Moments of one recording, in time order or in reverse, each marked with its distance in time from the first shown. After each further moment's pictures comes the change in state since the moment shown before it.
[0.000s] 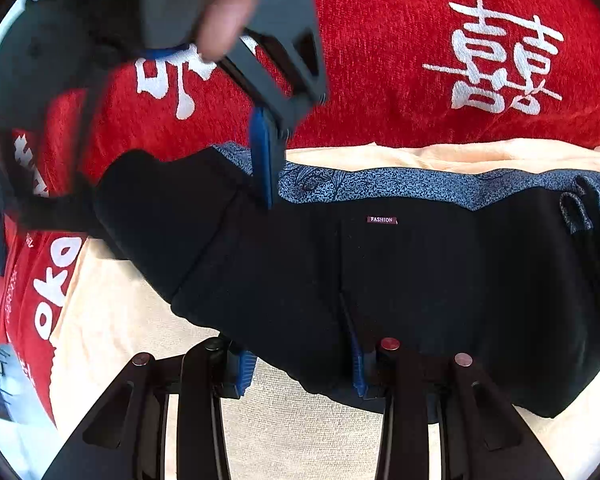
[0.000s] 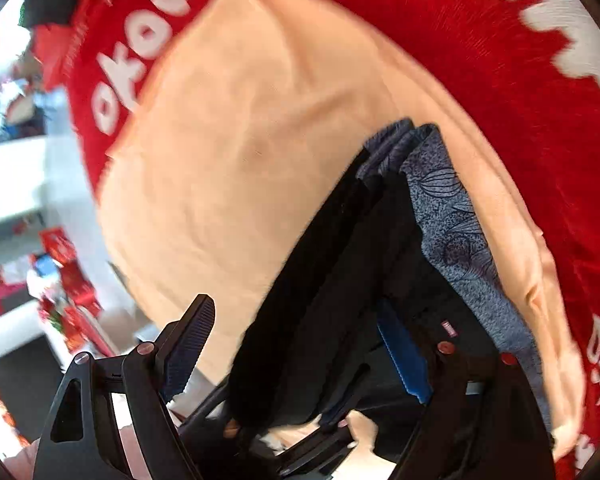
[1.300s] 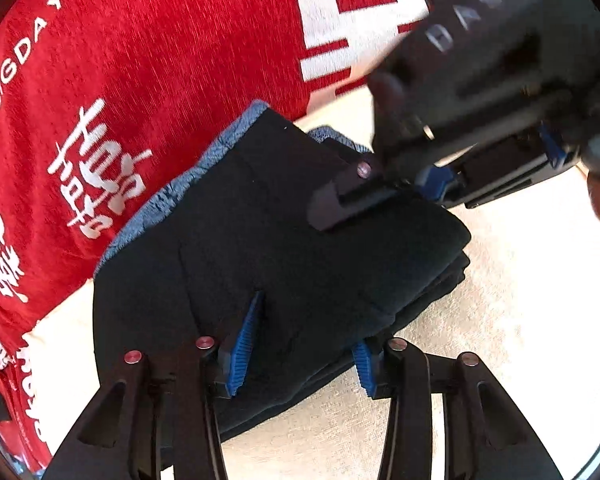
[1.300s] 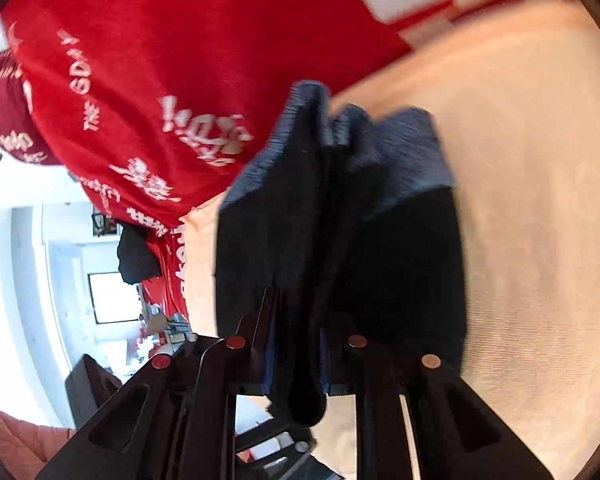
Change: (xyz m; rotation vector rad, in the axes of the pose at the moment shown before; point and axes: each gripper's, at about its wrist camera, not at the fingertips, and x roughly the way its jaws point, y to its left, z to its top) left arm -0.095 -0.341 0.016 0.468 -0.002 -0.206; right arm 0.020 -0.364 -0.467 0.658 -0.791 0.685
